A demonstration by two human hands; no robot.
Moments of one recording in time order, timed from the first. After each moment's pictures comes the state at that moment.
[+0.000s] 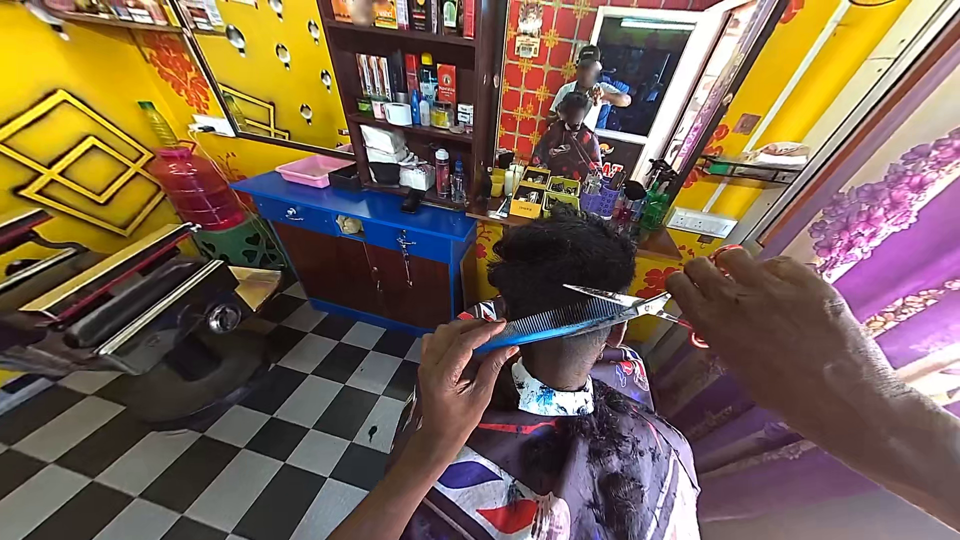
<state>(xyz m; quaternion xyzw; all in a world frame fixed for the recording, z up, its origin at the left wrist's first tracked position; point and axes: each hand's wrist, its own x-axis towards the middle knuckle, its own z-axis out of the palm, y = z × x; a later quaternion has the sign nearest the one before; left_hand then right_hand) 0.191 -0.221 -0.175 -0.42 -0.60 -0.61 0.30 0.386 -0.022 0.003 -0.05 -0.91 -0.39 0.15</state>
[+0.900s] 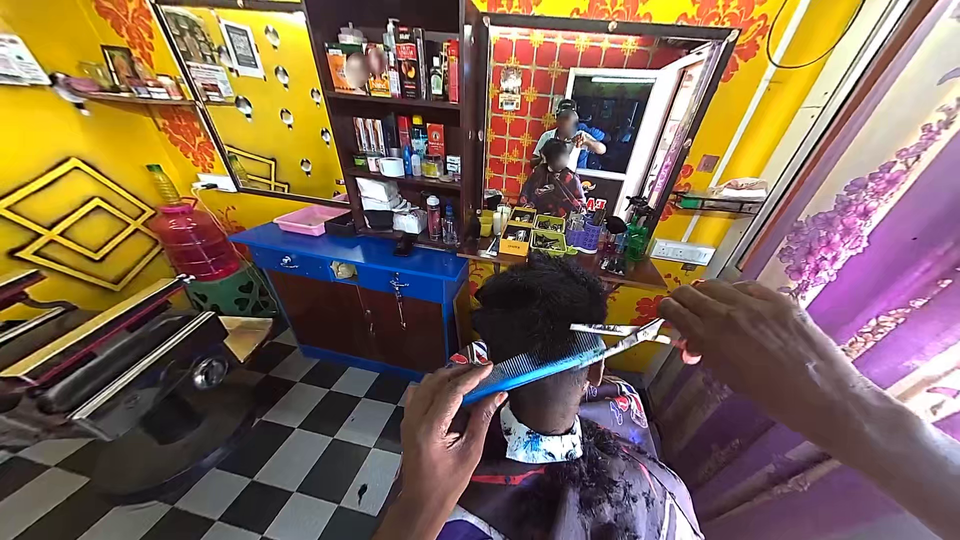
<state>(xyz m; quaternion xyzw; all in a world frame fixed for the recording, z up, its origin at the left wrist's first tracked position) 0.202 -0.226 -0.153 -0.42 -0.65 -0.57 0.29 0.395 0.031 0.008 -0.02 -0.92 -0.33 0.21</state>
